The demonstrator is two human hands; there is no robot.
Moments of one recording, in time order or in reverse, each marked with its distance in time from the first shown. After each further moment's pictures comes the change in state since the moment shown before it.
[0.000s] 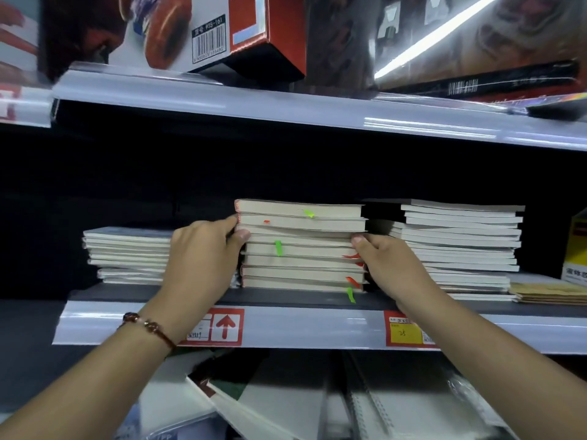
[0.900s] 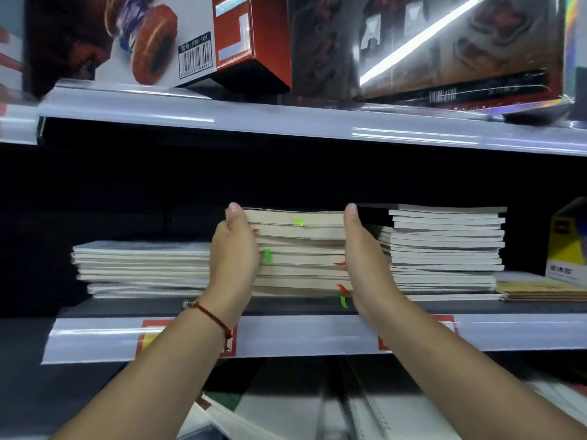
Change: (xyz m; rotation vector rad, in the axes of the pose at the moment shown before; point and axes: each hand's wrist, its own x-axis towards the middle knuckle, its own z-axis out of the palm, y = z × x) left_hand 0.017 0.047 0.034 -0.851 0.037 -0.520; right_hand -0.003 -0.030 0.025 0.567 0.071 0.173
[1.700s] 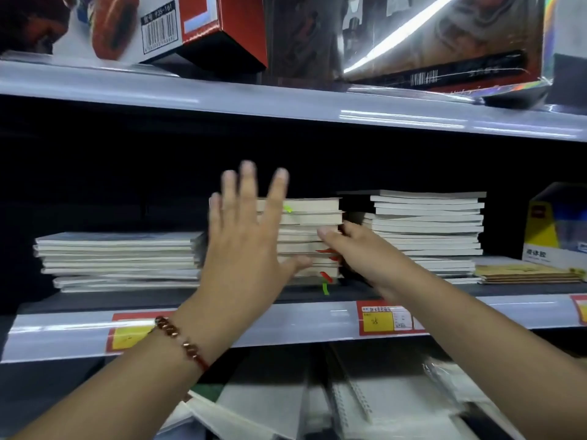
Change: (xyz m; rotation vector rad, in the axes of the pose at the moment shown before) left_hand -0.034 -0.006 0.006 1.025 -0.084 0.877; right_hand 0.017 0.009 -0.046 -0.438 -0.283 -0.044
